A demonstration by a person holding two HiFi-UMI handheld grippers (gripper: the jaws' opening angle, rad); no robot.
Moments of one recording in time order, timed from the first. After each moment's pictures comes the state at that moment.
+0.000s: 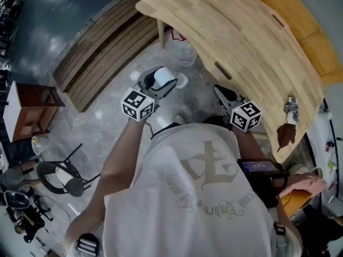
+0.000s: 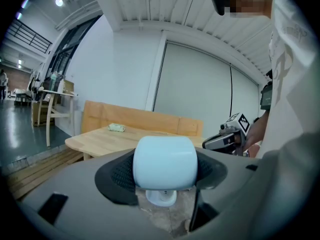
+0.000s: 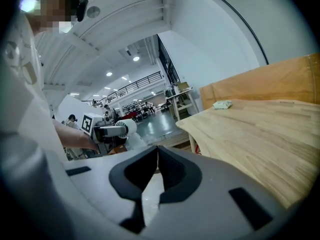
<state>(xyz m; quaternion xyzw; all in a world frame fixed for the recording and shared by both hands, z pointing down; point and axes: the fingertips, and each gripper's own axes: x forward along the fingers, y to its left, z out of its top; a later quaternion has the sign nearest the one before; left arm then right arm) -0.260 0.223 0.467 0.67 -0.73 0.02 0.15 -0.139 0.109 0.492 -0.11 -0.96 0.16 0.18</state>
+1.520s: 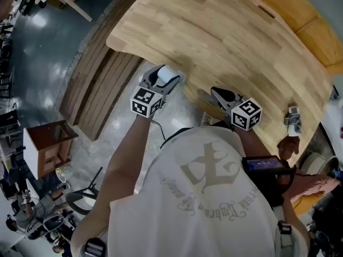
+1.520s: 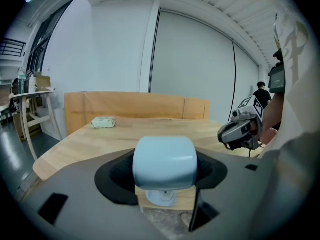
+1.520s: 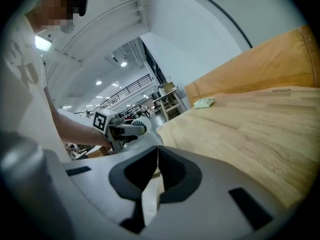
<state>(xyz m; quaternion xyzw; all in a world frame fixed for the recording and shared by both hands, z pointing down) -0.349 -0.019 0.518 0.69 -0.69 0.13 0.19 -0.205 -0.073 0.529 -0.09 -0.95 0.23 0.18</state>
